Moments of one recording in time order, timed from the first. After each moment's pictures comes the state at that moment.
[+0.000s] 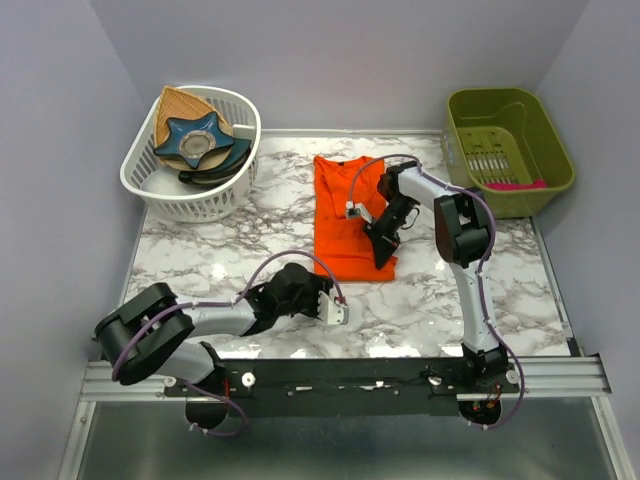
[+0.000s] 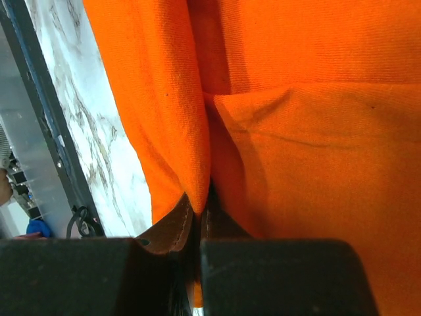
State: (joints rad) left arm -0.89 1.33 0.38 0.35 0.19 0.91; right arm 0.35 2.39 1.85 -1.44 -0.72 -1.02
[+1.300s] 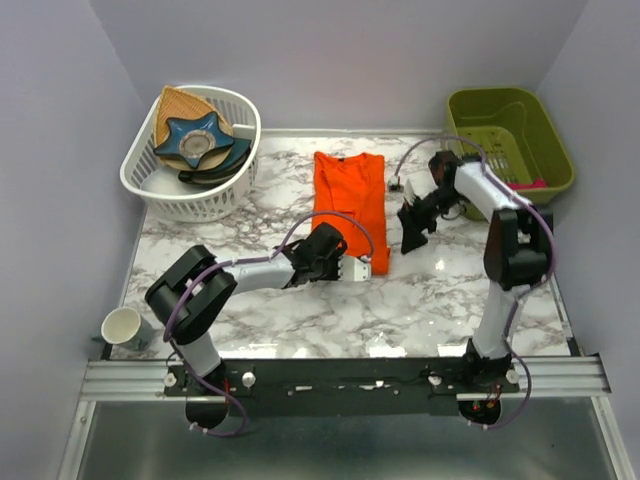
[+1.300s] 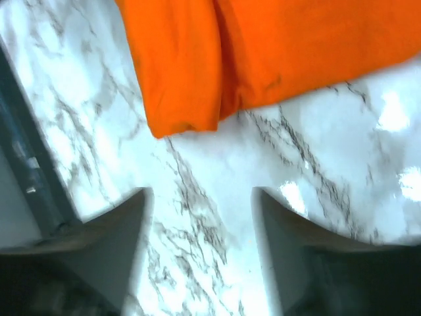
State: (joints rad) left arm -0.84 1.69 0.86 -0.04 0.04 0.85; right arm 0.17 2.09 1.66 -1.29 -0.72 -0.94
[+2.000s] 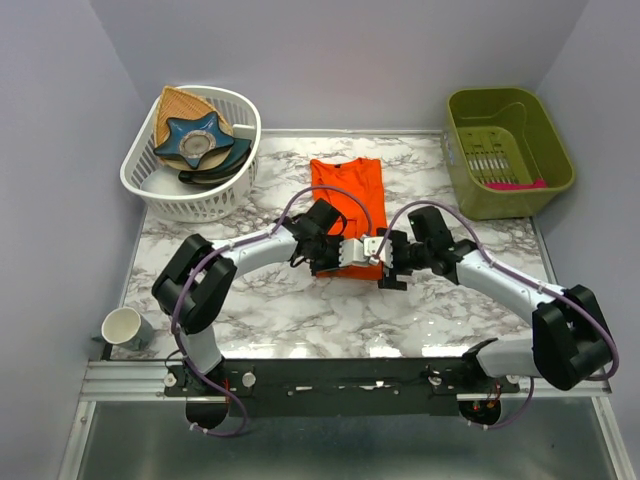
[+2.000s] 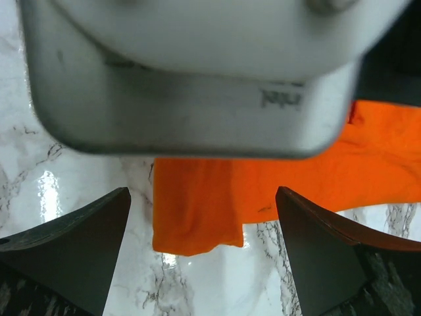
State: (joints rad) left arm -0.73 1.75 1.11 -0.43 0.42 0.81; right arm 0.48 1.31 0.73 -0.30 -0.56 -1.04
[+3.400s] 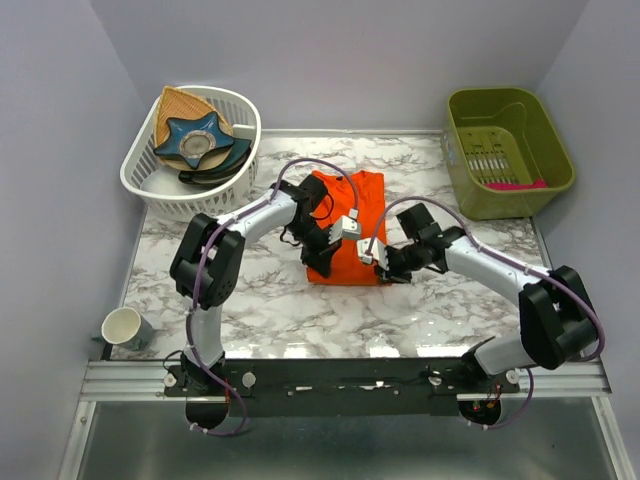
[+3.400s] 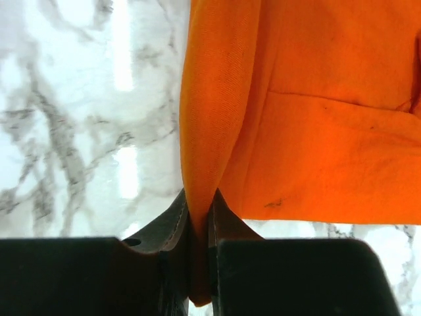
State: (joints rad) left arm -0.57 1.93 1.43 -0.96 0.78 0.88; right arm 0.51 1.45 0.83 -0.49 -0.57 -1.01
